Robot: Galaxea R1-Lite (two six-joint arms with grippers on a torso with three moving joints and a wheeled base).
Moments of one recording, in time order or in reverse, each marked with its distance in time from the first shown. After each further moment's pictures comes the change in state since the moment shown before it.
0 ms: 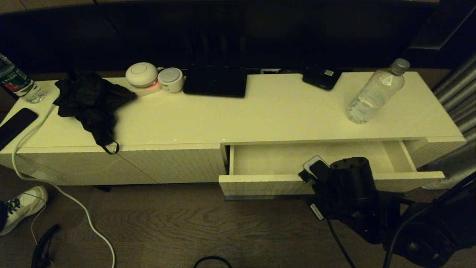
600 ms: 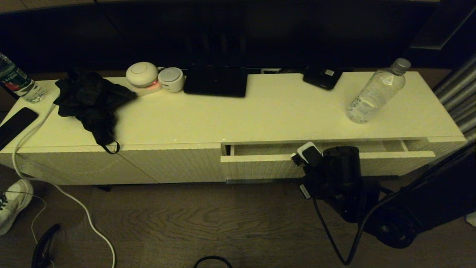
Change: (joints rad) left arm 0.000 0.000 0.000 0.000 0.000 0.000; right arm -0.047 0.115 -0.111 -0.172 0.004 -0.052
